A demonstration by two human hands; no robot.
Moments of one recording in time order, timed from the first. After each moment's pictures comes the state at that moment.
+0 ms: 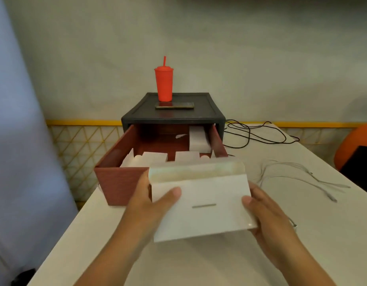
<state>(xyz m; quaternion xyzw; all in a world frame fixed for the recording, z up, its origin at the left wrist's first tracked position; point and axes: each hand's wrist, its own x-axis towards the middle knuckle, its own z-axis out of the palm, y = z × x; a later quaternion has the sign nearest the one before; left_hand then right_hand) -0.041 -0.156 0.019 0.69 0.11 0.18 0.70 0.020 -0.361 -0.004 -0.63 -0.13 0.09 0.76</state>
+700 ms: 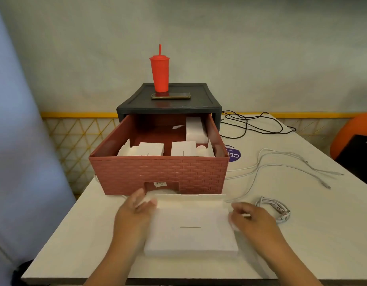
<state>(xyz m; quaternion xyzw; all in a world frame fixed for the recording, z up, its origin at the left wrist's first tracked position) -0.041 -0.148 -0.035 0.71 0.29 0.18 0.61 0.018 -0.369 -0.044 -0.88 -0.06 0.04 0.48</state>
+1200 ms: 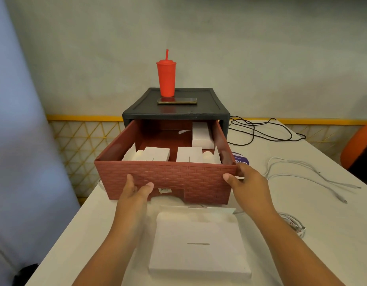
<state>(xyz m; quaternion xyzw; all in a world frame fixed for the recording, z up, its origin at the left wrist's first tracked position) -0.007 -0.121 -0.015 0.63 0.26 0.22 0.70 0.091 -0.321 -0.002 -0.88 -0.09 -0.12 0.45</state>
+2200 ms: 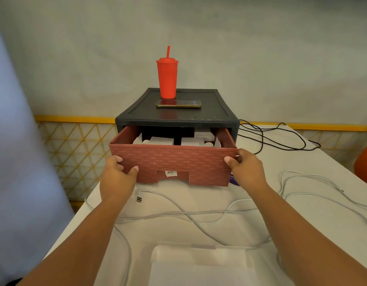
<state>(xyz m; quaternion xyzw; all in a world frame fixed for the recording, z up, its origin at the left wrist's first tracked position) 0.115 -0.025 -0.032 0.79 0.30 0.33 0.42 0.210 -0.286 0.006 -0.90 -0.08 -0.09 0.42</state>
